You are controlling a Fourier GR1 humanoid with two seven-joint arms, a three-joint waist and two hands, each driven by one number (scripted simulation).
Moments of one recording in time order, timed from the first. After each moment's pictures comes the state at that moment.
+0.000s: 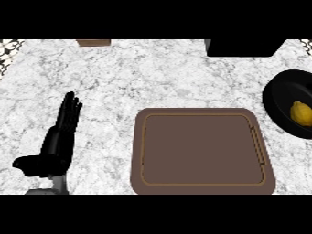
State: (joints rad) left arm 0.00 0.07 -0.08 -1.59 0.03 0.17 -0.11; right arm -0.67 -0.51 -0.75 -0.66 0.60 -0.14 -0.19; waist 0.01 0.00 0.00
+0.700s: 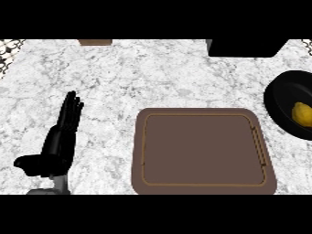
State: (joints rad) left arm 0.00 0.06 -0.08 -1.61 0.02 0.17 -0.09; right arm -0.59 -0.76 -0.93 -0.42 0.34 -0.02 -0.45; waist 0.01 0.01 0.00
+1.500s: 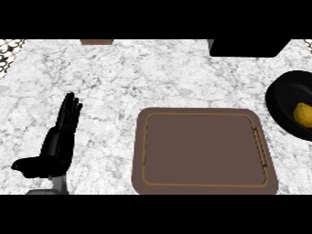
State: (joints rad) left arm 0.00 0.06 -0.06 -1.58 0.03 0.14 -0.14; right arm -0.48 -0.92 -1.01 -0.23 0.20 0.01 -0.62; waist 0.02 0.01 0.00
